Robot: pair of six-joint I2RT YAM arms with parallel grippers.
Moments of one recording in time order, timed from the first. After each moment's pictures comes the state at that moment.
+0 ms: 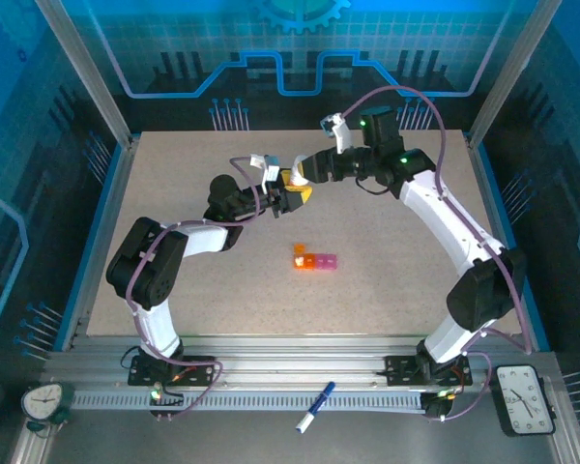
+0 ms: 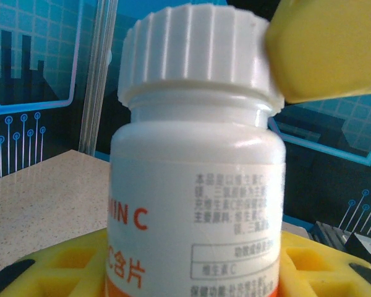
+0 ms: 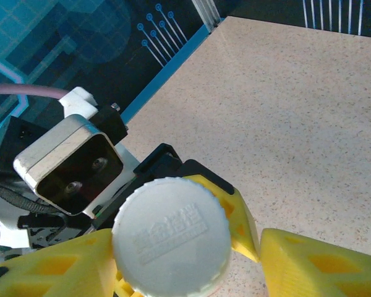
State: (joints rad) left arm -0.38 1.83 0.94 1.15 0.85 -0.43; right arm 0.40 1.64 1.62 -0.56 -0.64 0.17
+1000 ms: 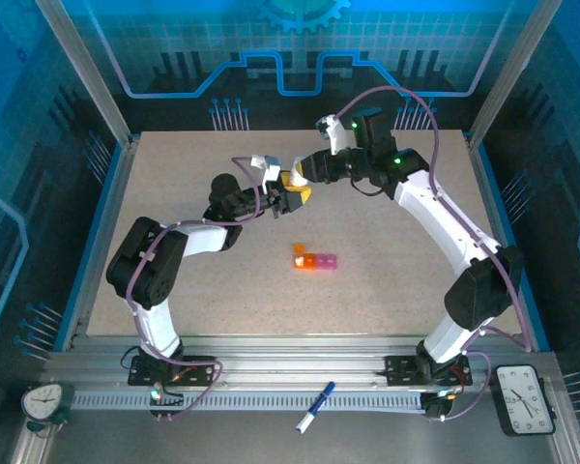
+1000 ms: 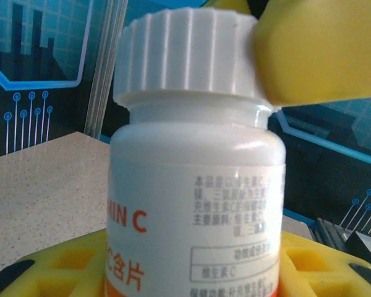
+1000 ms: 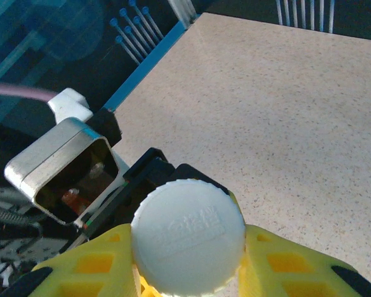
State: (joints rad) left arm -0.37 1.83 0.94 1.09 0.84 -0.43; right arm 0.45 1.65 1.62 -0.57 -0.48 0.21
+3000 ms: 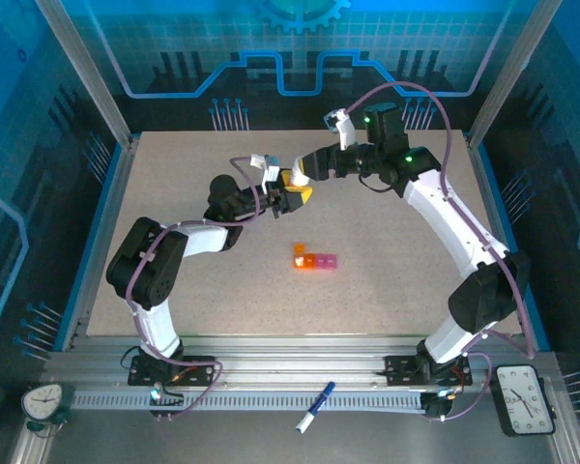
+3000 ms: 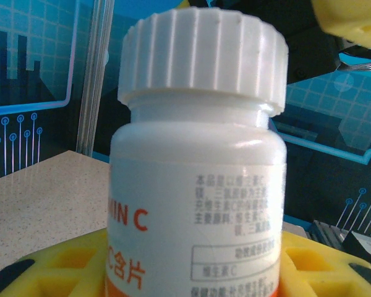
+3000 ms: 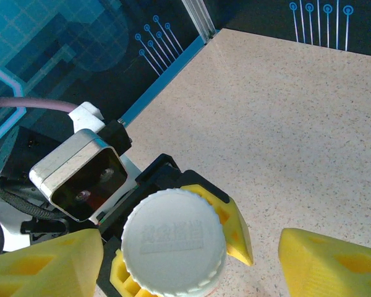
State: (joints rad) left arm -0.38 1.83 0.94 1.16 0.86 -0.43; right arm 0.39 1.62 1.64 -0.58 -0.61 0.17
